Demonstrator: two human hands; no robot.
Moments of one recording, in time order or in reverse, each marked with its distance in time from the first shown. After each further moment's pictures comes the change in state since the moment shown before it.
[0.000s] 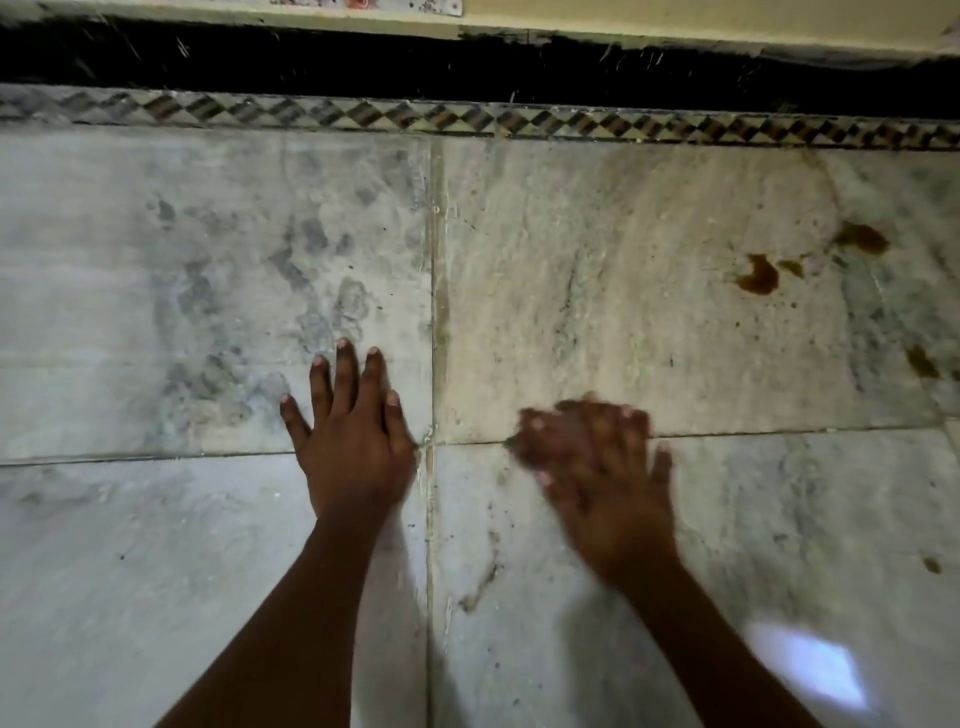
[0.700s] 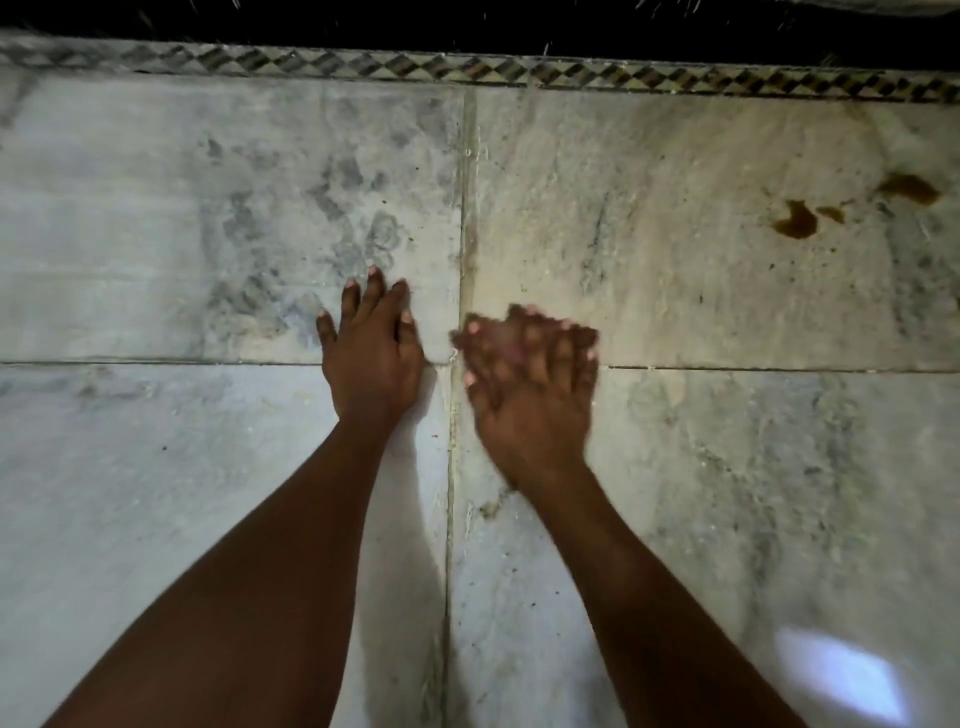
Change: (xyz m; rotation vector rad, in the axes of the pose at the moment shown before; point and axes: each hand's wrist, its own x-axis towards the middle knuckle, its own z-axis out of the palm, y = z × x) left_hand 0.003 -0.009 -0.007 -0.177 0.031 0.048; right_hand 0.014 -0.100 0.032 0.104 0.137 -0.022
